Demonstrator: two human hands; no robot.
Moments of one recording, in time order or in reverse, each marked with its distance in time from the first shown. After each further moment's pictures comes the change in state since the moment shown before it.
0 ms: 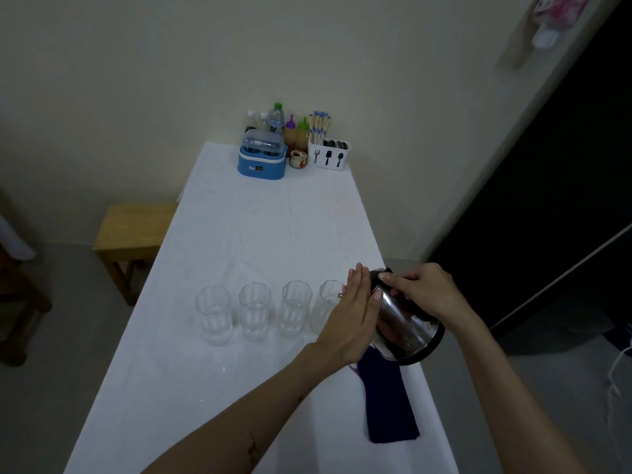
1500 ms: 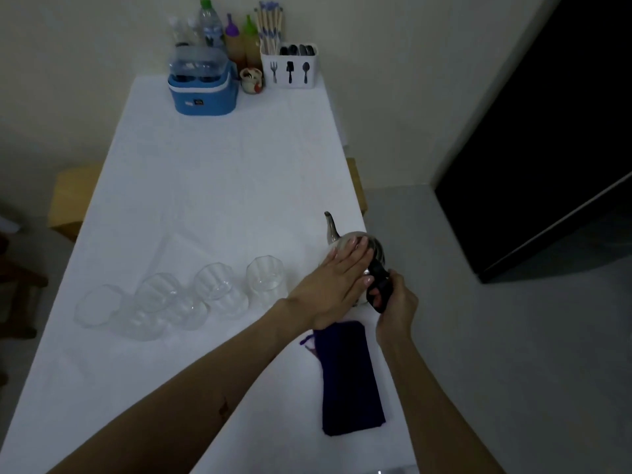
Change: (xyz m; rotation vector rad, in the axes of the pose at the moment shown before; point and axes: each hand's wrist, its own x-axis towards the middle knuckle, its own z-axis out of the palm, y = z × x) left_hand 0.127 -0.056 0.084 0.604 -0.396 0.167; right_hand 0.086 0.182 0.085 1.183 0.406 0.627
